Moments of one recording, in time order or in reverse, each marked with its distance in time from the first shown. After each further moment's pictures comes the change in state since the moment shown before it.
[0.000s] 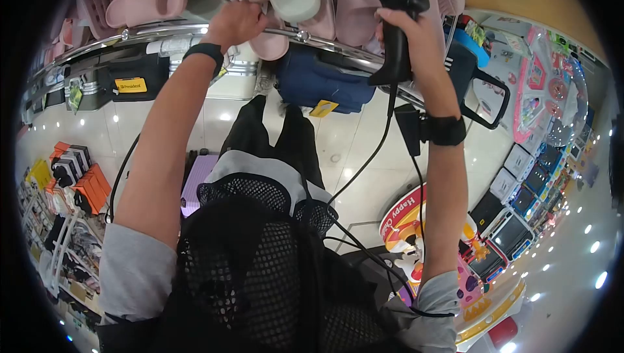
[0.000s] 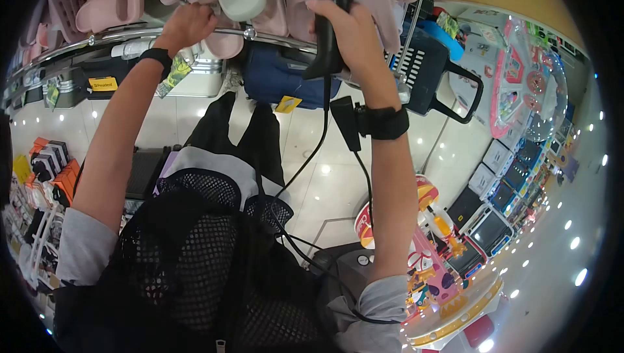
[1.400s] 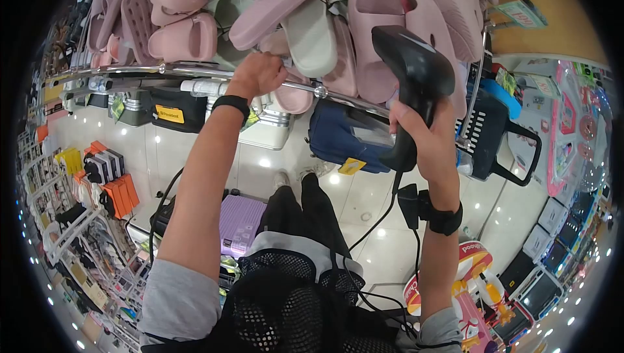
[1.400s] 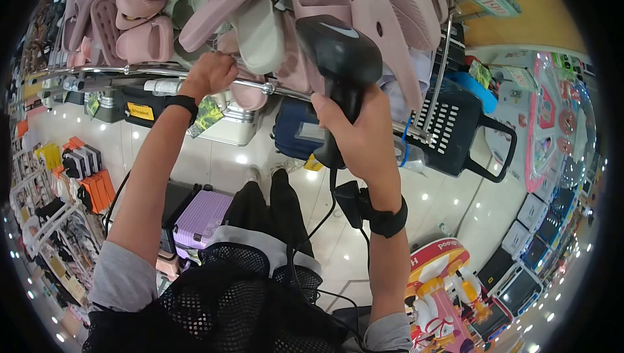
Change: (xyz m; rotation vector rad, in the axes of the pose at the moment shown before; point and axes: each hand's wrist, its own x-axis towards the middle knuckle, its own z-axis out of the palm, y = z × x) left_hand 0.002 0.006 -0.009 0.076 -0.086 -0.069; right_hand -0.046 0.009 -0.001 0.205 -0.039 -0.277
